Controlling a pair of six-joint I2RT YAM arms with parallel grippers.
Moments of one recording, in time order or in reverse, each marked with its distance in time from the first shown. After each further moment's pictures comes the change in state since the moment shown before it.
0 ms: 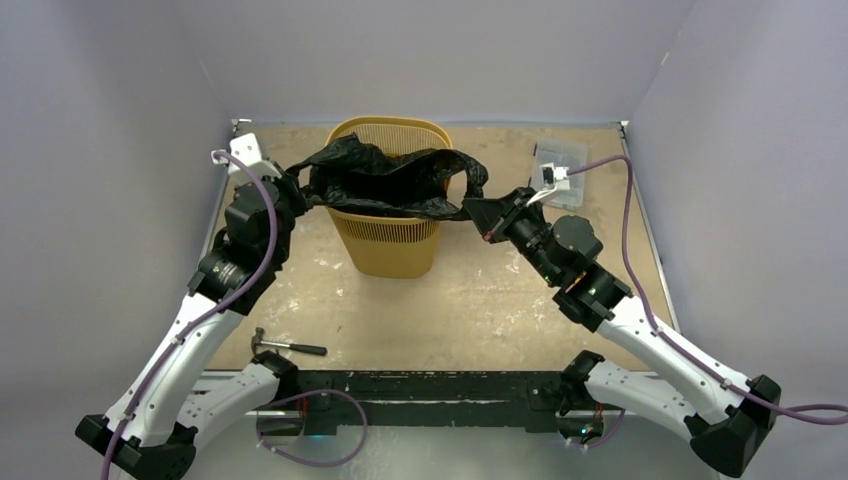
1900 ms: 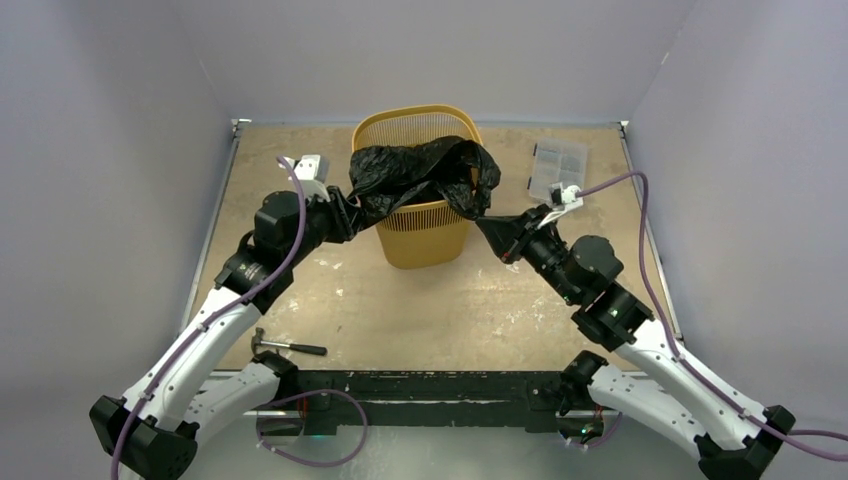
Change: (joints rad) left arm 0.000 0.019 -0.189 0.091 0.625 -0.032; right arm -0.002 -0.176 -0.072 -0.121 -0.035 -0.169
